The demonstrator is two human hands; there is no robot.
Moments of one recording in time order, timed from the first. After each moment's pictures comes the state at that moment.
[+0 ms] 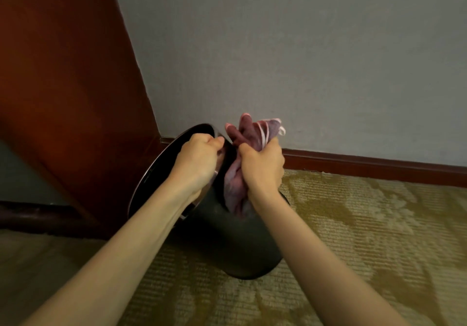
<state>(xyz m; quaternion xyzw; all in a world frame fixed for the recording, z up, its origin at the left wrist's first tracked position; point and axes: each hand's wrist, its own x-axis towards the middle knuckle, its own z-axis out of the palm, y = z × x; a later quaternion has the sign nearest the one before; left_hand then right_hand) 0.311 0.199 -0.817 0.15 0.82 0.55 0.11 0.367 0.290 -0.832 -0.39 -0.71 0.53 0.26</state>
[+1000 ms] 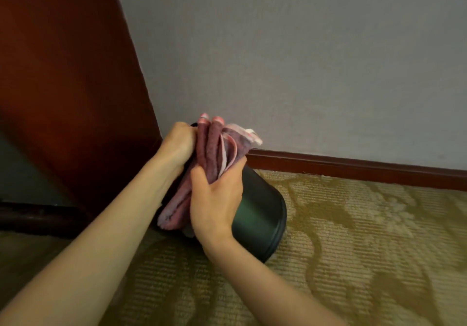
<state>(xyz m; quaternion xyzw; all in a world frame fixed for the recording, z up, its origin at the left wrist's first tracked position) 0.267 0.196 -0.808 0.05 0.79 0.59 0.15 0.386 0.205 -0.835 -0.24 -0.66 0.62 0.34</state>
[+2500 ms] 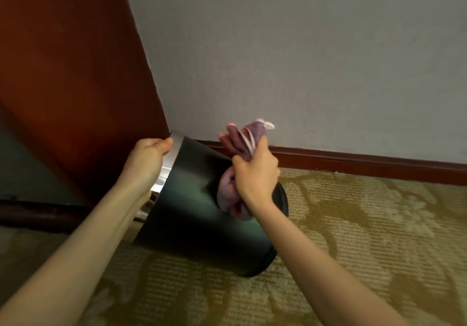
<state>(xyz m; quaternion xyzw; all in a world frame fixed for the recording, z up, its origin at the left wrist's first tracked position) 0.259 0.121 -0.832 0.04 0.82 0.57 0.04 0.350 0.271 -0.858 -0.31 -0.81 0.40 0.30</state>
